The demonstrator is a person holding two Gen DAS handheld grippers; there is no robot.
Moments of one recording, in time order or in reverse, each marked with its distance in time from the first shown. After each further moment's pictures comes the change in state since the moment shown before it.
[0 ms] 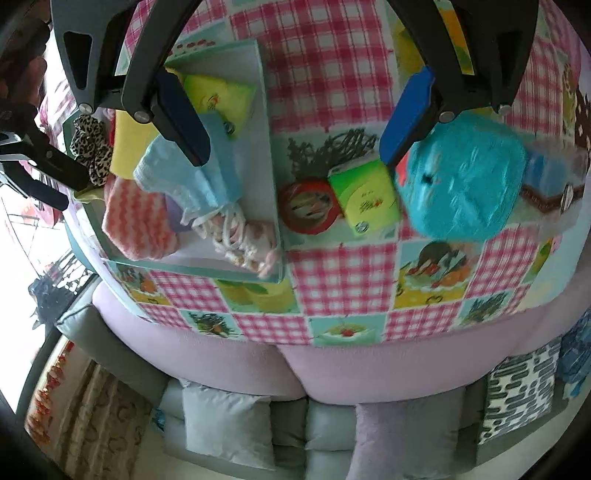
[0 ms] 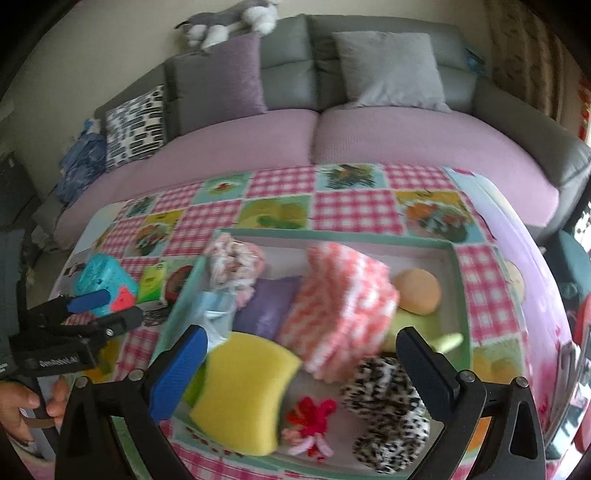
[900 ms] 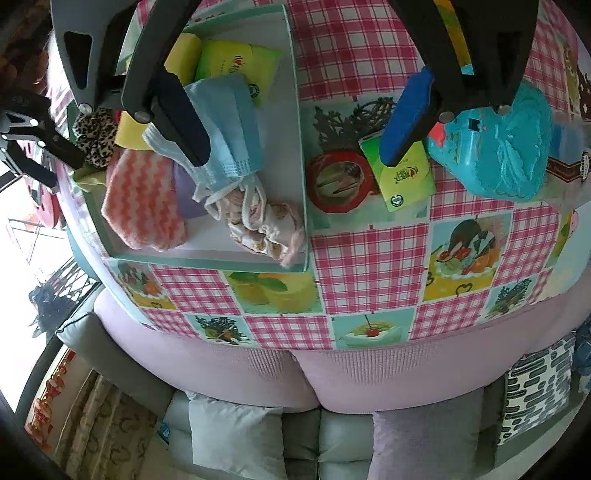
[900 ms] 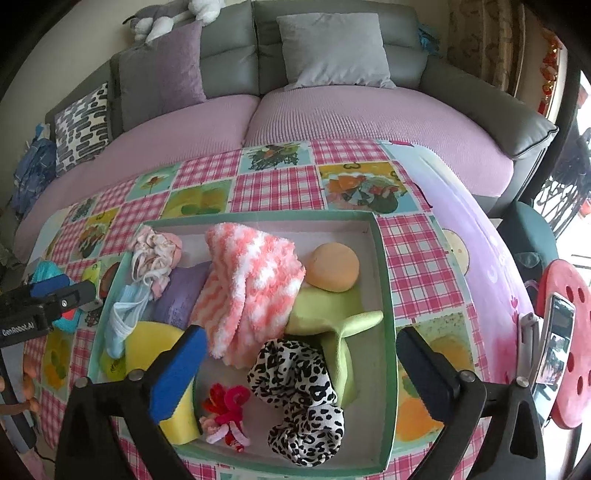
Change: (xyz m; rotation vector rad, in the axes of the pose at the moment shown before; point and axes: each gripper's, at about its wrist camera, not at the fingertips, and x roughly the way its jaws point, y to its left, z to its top) left arm 0.025 -0.023 0.032 0.039 0.050 -0.013; right arm 0.004 -0.048 -0.006 0.077 0.071 -0.171
